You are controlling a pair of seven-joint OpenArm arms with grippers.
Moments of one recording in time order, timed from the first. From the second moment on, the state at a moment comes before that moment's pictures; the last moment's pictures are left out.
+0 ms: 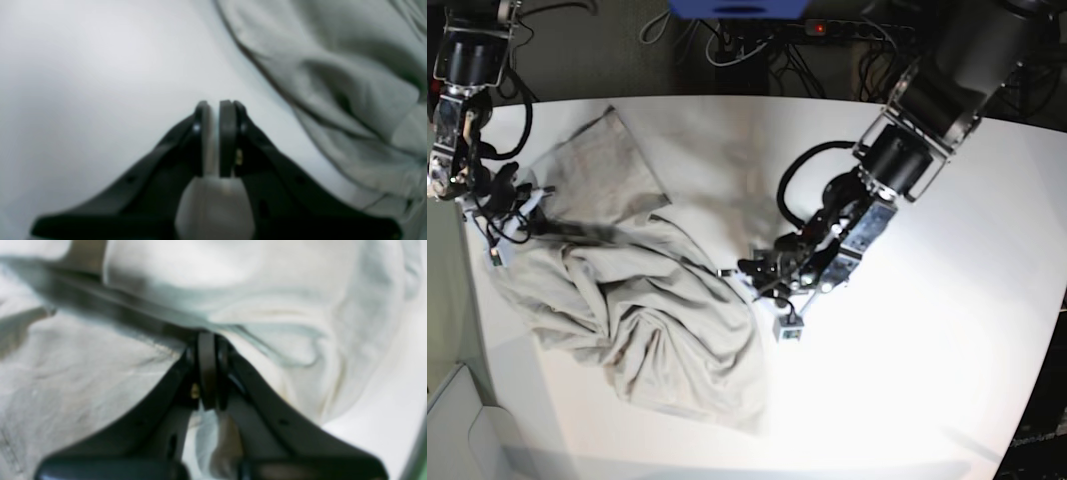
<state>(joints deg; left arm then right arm) -26.9 -7.9 41.5 61.7 -43.6 22.4 39.6 2.6 23.5 17.0 68.4 18.0 35.8 -39.4</state>
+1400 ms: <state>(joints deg) -41.2 8.0 37.4 23.1 -32.6 15.2 19.7 7.0 27.5 16.7 67.0 16.2 35.8 -39.5</state>
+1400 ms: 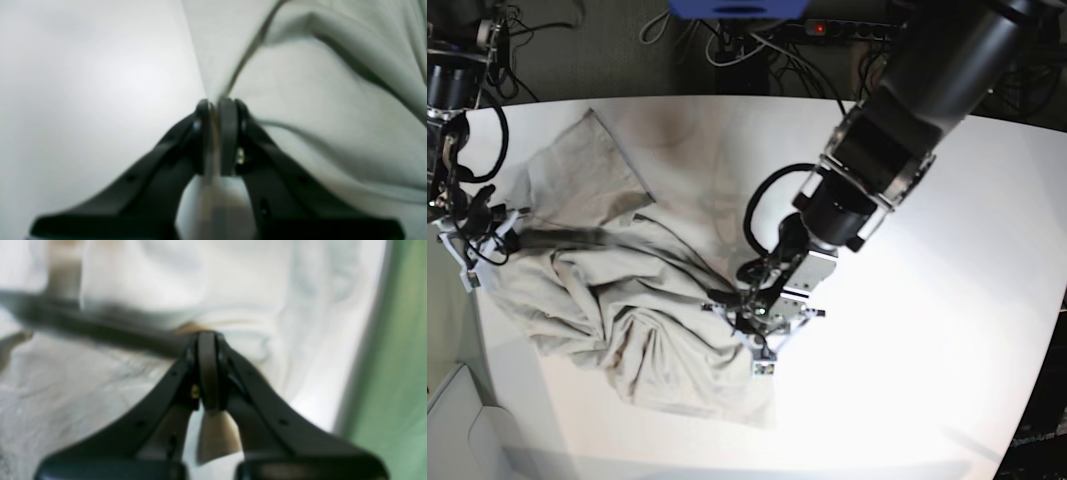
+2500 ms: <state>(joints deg) -31.6 4.1 29.7 59.3 -33.2 25.6 33.8 11.9 29.5 17.3 57.5 15.5 35.8 -33.1</state>
